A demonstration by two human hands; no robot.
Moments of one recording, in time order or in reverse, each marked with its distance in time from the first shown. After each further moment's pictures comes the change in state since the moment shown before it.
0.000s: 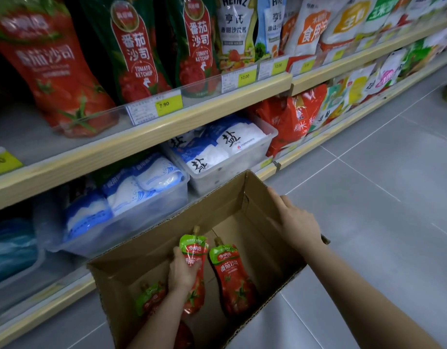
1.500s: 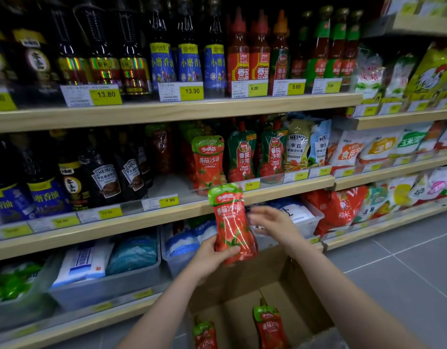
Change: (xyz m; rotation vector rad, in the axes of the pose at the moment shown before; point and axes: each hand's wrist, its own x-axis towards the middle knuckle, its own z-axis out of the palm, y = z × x) left_hand -0.130 0.092 -0.207 -0.579 -0.192 0.468; right_hand -0.019 -0.169 -0.180 1.382 -0.169 -0.230
